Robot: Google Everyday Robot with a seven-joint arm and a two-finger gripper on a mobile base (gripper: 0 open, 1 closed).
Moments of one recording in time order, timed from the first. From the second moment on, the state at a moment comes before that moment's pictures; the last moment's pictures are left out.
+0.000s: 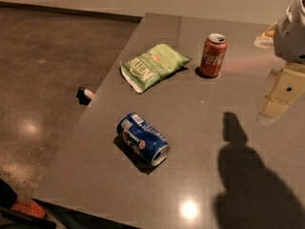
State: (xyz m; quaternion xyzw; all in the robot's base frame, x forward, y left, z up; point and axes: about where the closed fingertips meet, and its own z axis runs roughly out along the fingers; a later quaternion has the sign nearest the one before) arm 0.438 -0.217 0.981 -0.60 0.78 -0.03 0.16
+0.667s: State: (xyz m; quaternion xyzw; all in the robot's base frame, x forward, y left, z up) arm 0.438 -0.217 0.982 -0.60 0.78 -0.03 0.16
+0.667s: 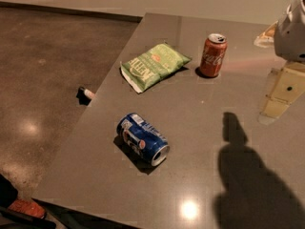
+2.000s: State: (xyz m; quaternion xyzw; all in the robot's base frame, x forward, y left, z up) arm 0.438 -0.216 0.985 -0.60 0.78 -0.03 0.16
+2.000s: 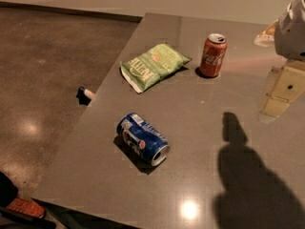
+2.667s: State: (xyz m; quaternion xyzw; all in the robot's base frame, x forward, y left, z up) arm 0.438 -0.216 0.986 -0.60 0.78 -0.03 0.16
